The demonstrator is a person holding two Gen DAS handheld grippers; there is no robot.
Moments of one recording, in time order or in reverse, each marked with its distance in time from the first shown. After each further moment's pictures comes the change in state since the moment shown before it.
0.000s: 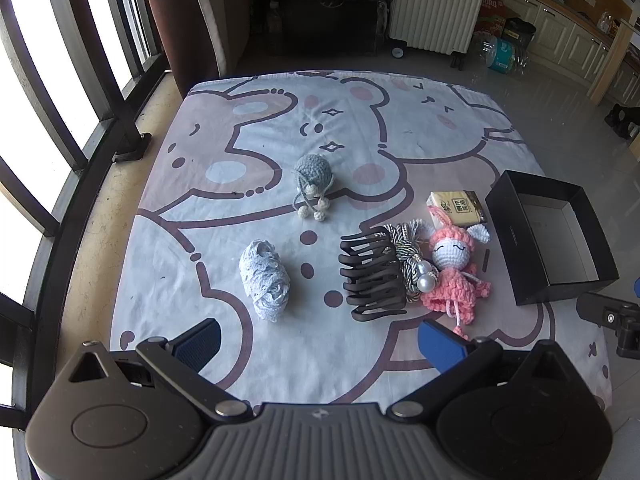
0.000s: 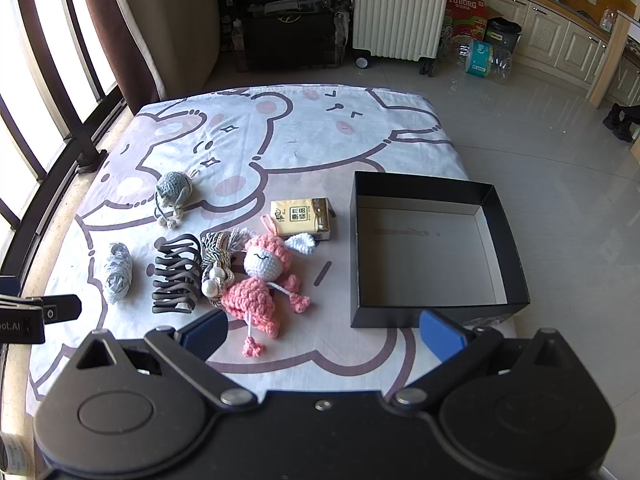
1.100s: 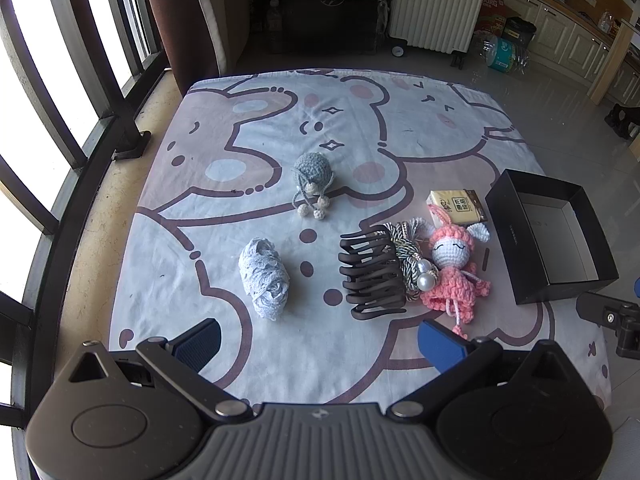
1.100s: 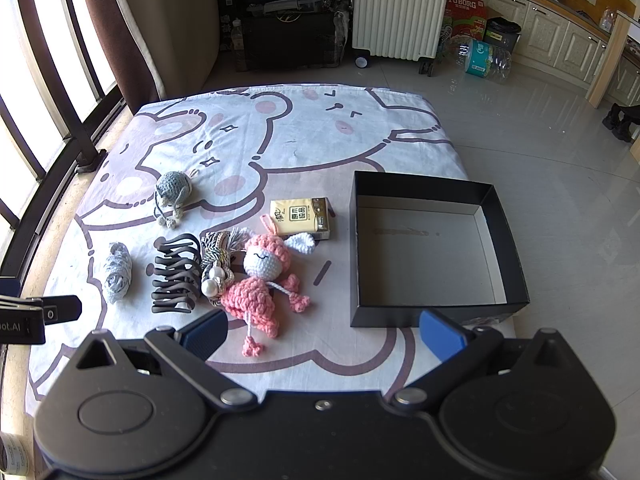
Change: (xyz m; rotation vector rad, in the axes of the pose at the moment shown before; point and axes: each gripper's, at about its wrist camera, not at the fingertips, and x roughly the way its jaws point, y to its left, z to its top) left arm 0.001 0.001 0.000 -0.009 0.004 0.017; right arm 0.000 0.000 0.000 -0.003 0.001 -0.004
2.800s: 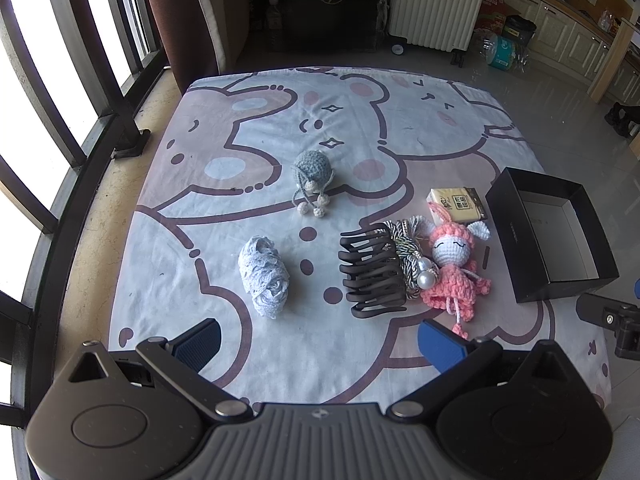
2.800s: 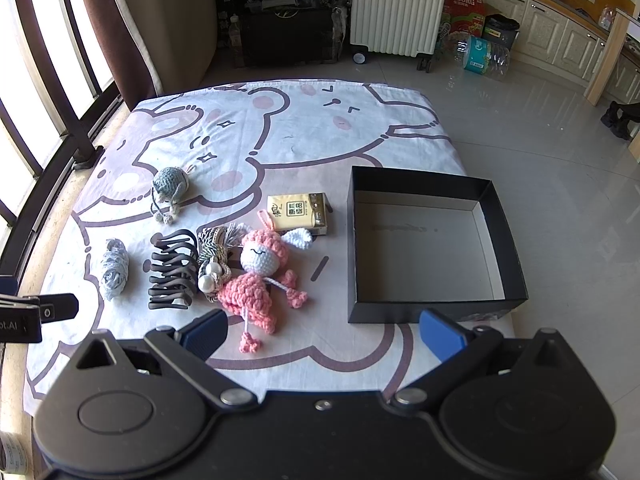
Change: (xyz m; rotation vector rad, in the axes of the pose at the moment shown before) left arm 0.004 0.001 -0.009 -0.008 0.002 0.016; right arm 0.000 -0.002 -0.002 -0.004 0.004 -0.005
